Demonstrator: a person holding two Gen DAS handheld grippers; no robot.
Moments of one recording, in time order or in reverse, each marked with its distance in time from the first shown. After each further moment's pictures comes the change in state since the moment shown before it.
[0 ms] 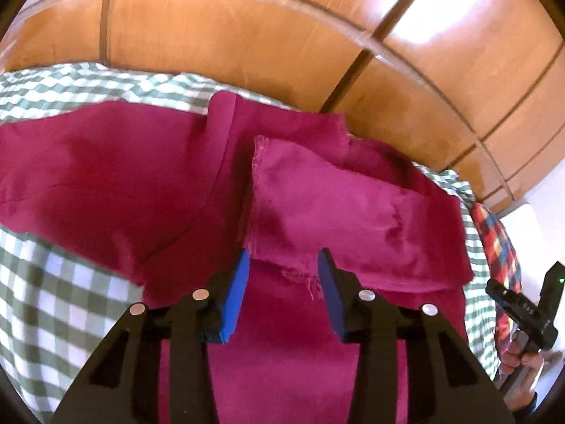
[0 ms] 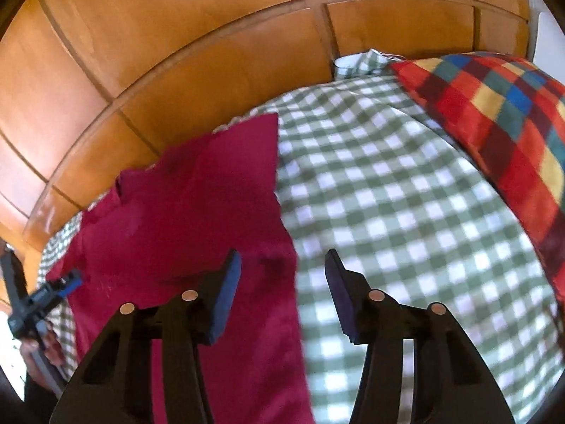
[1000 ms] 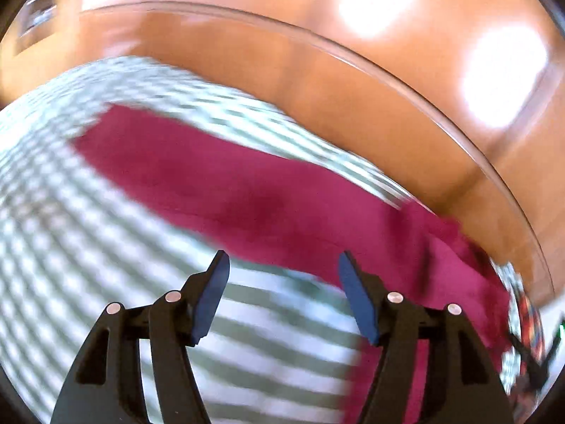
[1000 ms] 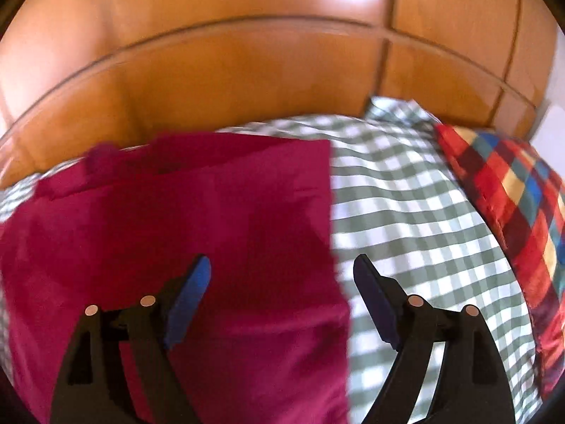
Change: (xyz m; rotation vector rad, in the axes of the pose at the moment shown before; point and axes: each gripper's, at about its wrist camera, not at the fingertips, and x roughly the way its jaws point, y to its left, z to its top) left arm -0.110 0.154 -0.015 -0.308 -0.275 0.282; right arm 0.031 0.087 -0.010 -0.268 -0.092 -0.210
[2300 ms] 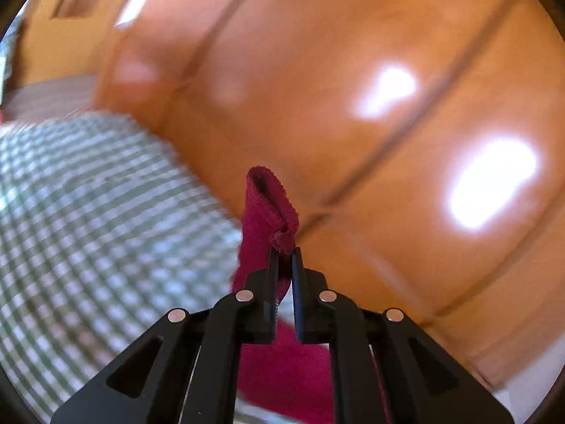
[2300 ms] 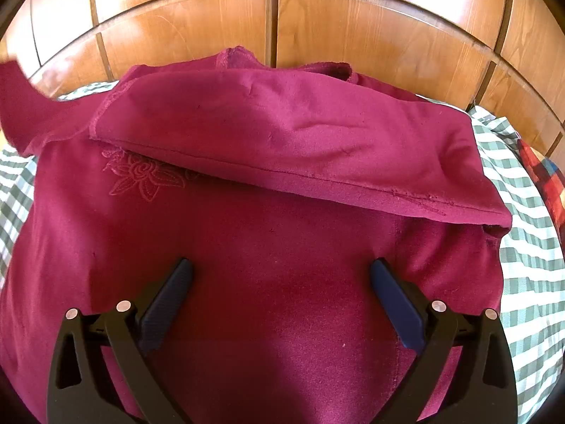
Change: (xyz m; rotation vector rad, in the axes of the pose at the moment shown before) left arm -0.077 0.031 0.142 -0.167 -0.285 -0.260; right arm 0.005 0.109 -0.073 -0.223 0.055 0.128
